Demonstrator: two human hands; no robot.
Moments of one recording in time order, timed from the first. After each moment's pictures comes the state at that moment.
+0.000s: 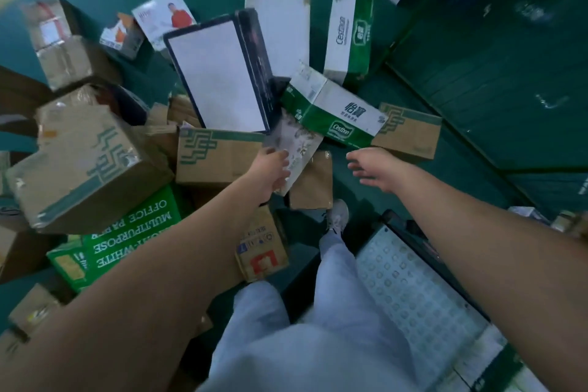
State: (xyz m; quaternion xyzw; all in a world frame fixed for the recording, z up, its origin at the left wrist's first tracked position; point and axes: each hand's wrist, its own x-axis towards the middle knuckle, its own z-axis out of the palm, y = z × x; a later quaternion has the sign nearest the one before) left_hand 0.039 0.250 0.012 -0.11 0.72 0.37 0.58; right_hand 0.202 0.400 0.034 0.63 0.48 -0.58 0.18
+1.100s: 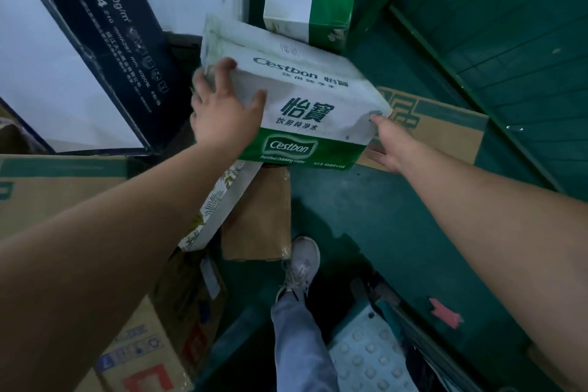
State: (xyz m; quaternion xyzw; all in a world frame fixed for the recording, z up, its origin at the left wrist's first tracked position) left_hand 0.040 0.526 -0.381 0.20 0.93 0.16 0.27; right_hand 0.250 0.686 -0.427 0.71 0.32 -0.63 0.05
